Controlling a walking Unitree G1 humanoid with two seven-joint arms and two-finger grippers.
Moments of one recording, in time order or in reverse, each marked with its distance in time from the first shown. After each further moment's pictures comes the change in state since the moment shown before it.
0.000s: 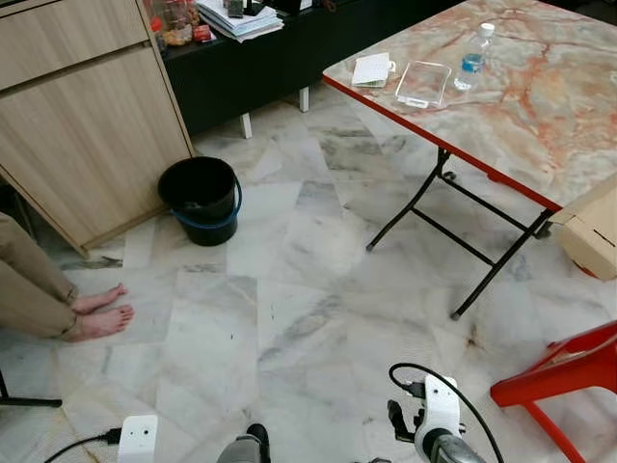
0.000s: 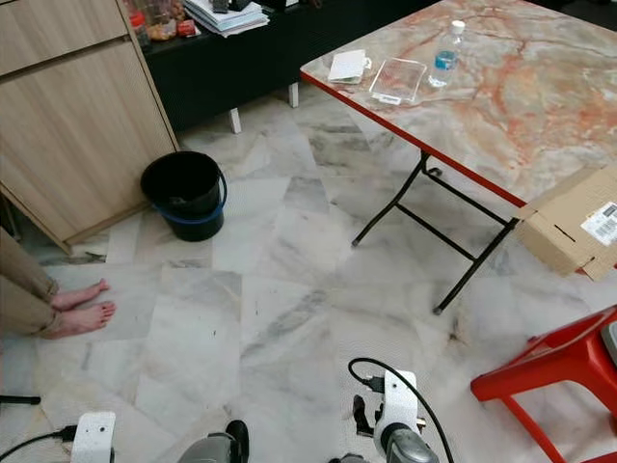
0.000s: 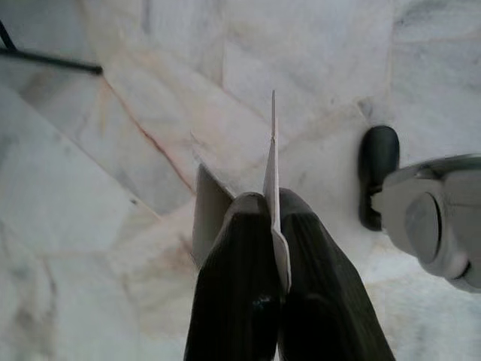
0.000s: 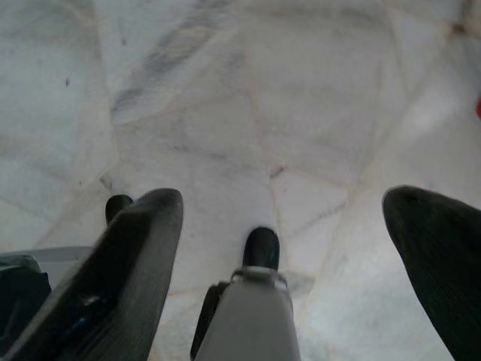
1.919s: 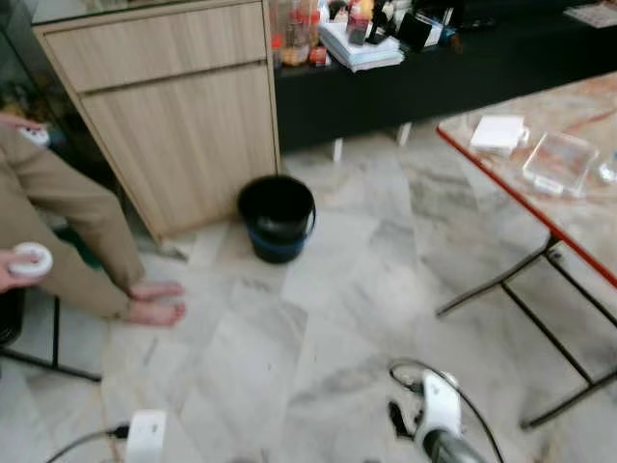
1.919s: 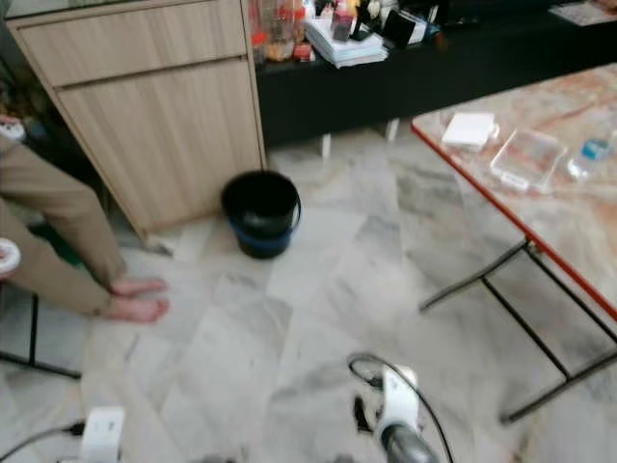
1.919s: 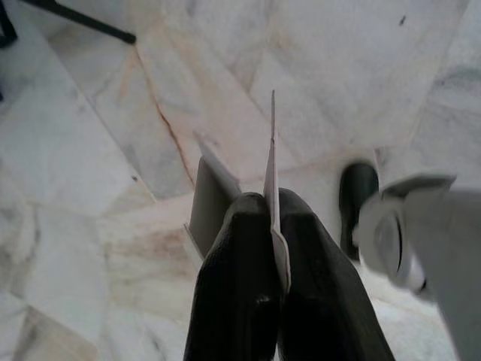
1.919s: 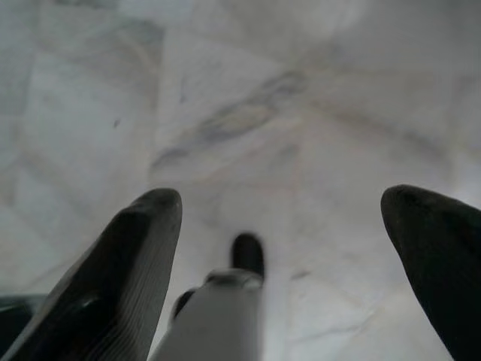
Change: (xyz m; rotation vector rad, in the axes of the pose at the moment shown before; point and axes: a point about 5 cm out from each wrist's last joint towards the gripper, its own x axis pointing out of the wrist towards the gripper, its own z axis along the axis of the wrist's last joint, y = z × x) left arm -0.002 -0.011 -0.007 0.017 0.055 -0.012; right arm -0.001 -0.009 -0.002 0.017 0.021 -0.039
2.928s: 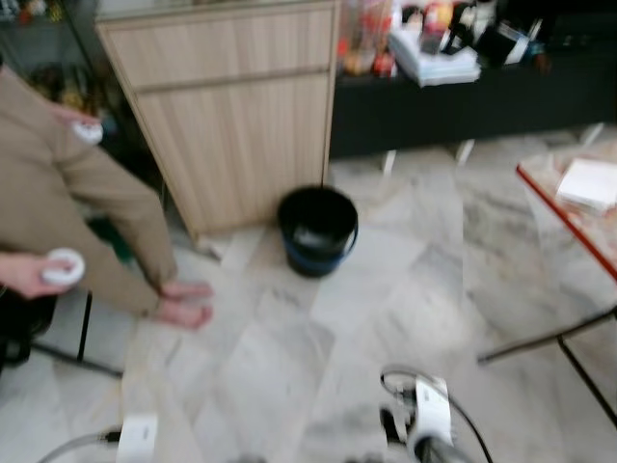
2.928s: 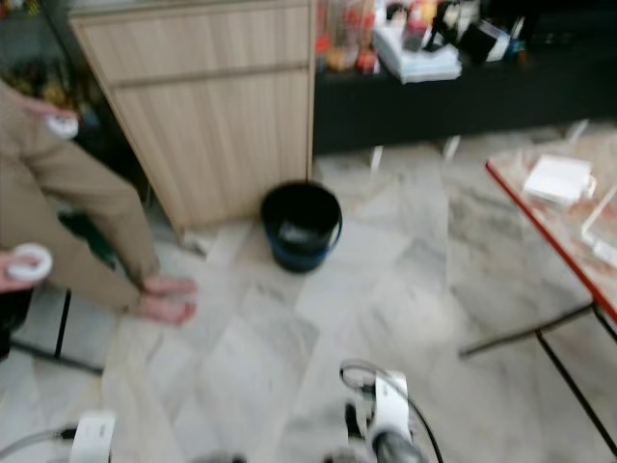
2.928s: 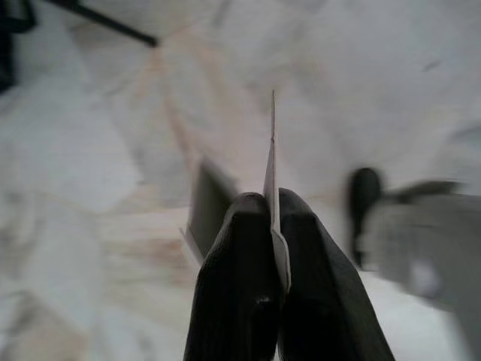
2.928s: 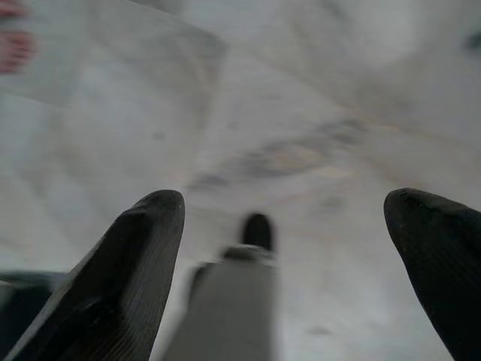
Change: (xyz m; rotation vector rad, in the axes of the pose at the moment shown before) left arm 0.001 -0.006 0.006 0.007 -0.015 -0.025; right arm -0.003 0.004 -0.014 -0.050 0.037 0.008
